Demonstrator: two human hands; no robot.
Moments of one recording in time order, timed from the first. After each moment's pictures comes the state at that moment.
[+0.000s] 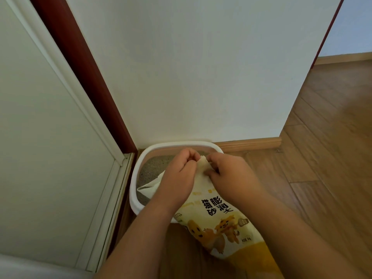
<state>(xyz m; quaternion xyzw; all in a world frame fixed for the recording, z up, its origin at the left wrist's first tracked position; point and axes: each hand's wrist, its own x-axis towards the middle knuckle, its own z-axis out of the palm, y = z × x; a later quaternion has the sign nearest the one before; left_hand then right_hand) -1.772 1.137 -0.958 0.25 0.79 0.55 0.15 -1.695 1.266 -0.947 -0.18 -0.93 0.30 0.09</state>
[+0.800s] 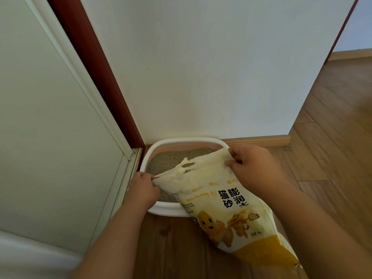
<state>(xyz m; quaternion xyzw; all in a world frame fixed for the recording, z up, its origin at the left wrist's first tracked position) -1.849 1.047 -1.050 0.11 0.98 0.16 0.09 -1.686 1.292 -0.942 -0.23 -0.92 0.29 0.09</state>
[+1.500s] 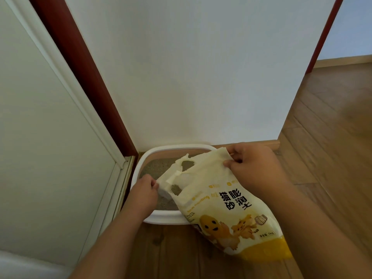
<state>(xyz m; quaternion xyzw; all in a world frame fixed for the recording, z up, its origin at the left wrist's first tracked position) -1.825 1.076 -1.024 0.12 0.96 0.24 0.10 -1.669 1.306 -0.920 -0.25 -0.88 0.39 0.13</state>
